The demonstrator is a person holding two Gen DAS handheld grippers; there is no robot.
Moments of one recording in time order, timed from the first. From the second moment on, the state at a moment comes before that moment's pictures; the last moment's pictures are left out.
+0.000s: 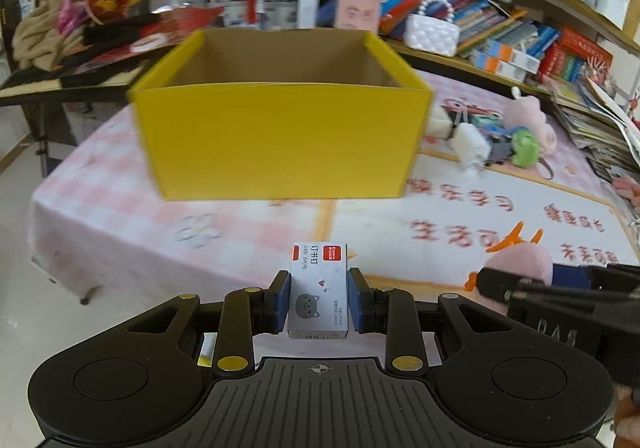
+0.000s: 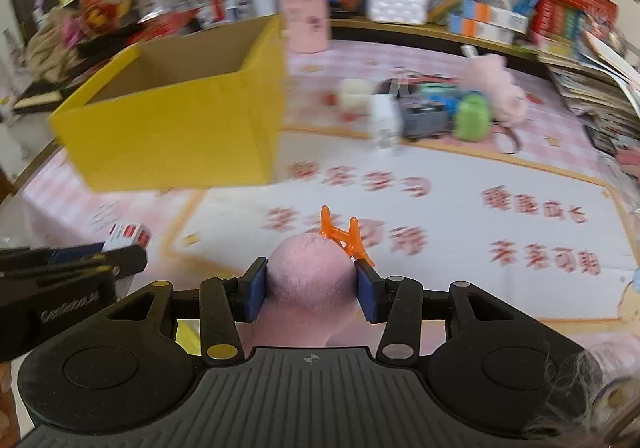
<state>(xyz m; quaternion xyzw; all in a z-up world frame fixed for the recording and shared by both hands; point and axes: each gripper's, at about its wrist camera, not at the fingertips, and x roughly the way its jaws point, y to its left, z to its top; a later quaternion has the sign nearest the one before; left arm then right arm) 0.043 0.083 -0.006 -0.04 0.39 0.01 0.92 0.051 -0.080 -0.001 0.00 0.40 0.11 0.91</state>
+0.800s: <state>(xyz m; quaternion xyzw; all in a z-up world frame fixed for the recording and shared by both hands) -0.004 0.160 0.010 -0.03 0.35 -0.01 0.94 -0.004 0.020 0.010 -0.02 0.37 0.12 0.92</state>
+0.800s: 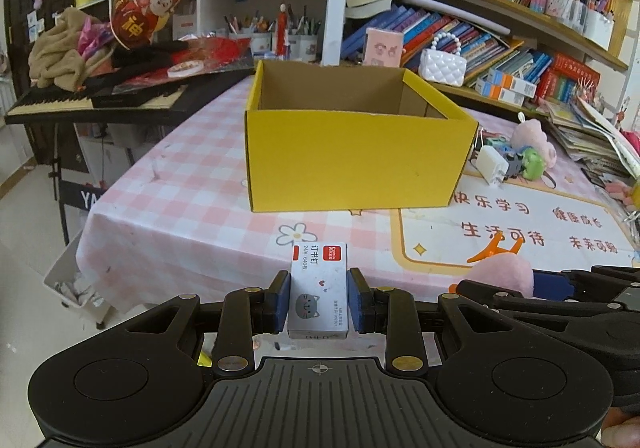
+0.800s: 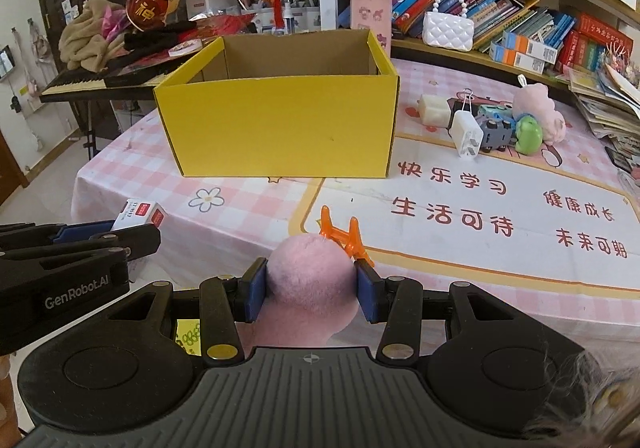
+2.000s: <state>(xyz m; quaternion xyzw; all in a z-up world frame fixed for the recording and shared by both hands) 0.168 0.169 0.066 -0.08 0.29 0.00 0.95 0.180 0.052 0.061 -0.08 0.27 0.17 0.95</state>
